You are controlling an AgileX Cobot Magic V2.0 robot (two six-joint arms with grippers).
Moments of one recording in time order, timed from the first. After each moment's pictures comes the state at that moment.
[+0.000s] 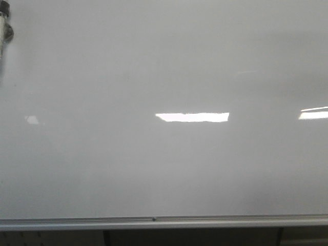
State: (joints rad) left arm -0.02 0.74 -0.66 -0.08 0.51 0.13; right arm 0.01 0.78 -0.65 -0.02 0.48 0.04
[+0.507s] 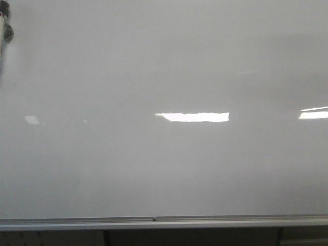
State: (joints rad) left arm -0.03 0.92 -0.72 -0.12 0.44 0.13; right arm 0.01 0.81 -0.65 -0.02 0.49 0.02
